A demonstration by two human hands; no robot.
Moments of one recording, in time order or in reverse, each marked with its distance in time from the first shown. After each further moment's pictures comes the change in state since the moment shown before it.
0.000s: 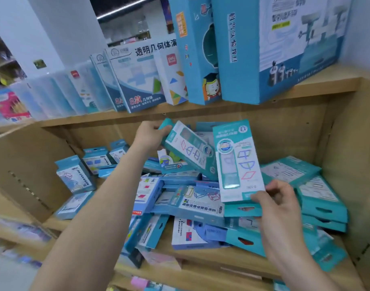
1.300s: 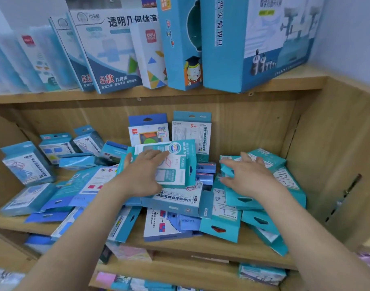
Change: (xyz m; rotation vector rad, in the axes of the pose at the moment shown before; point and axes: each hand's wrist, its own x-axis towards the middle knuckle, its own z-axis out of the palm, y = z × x) left_hand -0.071 -0.061 0.030 0.818 -0.440 0.375; right_hand 0.084 -0.020 -0.002 -1.713 -0.545 -0.044
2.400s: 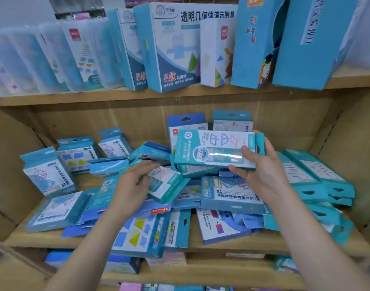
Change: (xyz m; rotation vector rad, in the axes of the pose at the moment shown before) left_hand -0.039 -0.151 0.022 -0.700 0.381 -0.017; right_hand -0.019 -0.137 0.020 1.902 0.345 -0.096
